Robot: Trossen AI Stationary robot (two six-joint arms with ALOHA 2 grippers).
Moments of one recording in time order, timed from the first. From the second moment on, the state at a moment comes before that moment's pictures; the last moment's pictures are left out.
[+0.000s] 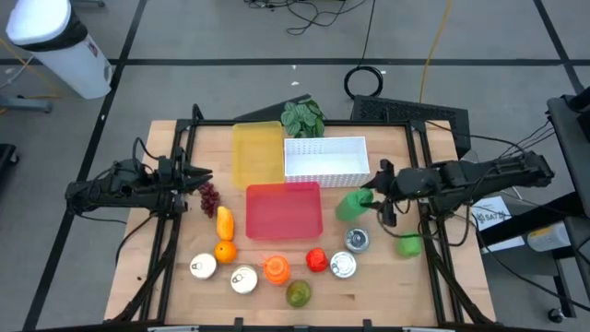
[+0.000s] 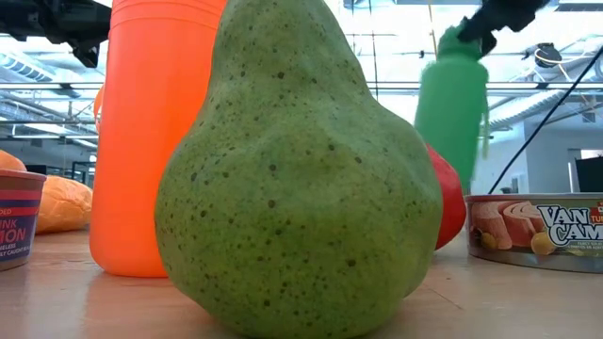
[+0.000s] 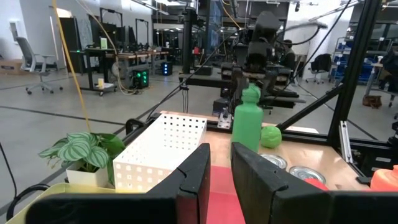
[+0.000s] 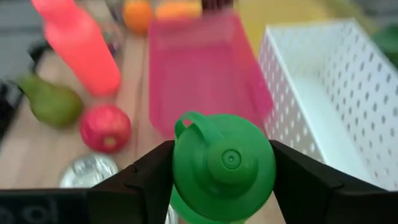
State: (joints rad) left arm 0.00 0.05 0.39 -0.28 -0.16 -0.06; right arm 0.16 0.84 0.89 -0.57 0.16 0.17
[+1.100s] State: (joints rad) left arm 0.00 0.05 0.39 -0.28 -0.16 -0.06; right arm -0.21 1.13 1.30 -0.47 0.41 -0.06
